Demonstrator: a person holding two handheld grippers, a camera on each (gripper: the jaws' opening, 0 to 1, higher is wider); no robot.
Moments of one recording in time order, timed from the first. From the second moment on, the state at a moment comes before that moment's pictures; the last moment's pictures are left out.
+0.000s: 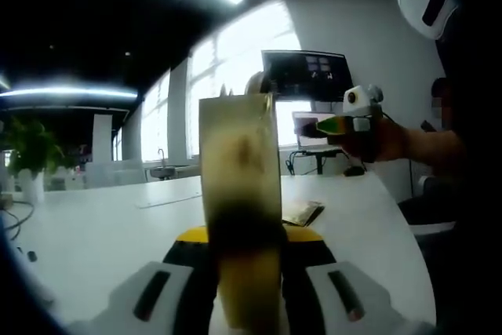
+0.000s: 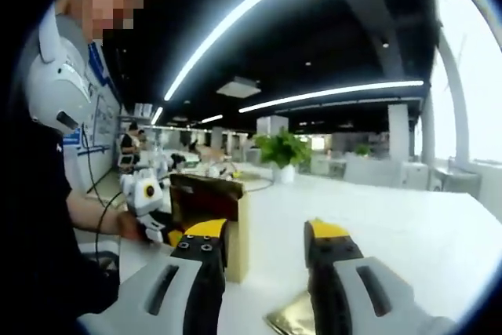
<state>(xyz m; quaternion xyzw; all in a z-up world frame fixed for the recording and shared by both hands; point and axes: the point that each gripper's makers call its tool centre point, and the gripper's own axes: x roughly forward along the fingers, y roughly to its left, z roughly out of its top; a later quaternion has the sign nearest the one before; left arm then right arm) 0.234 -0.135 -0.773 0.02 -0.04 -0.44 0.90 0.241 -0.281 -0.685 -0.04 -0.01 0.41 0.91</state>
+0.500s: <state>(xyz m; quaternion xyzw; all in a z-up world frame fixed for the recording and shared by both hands) 0.234 -0.135 -0.774 0.02 -0.04 -0.44 0.90 0.247 -0.255 -0.665 -0.12 -0.02 0.45 0.88</state>
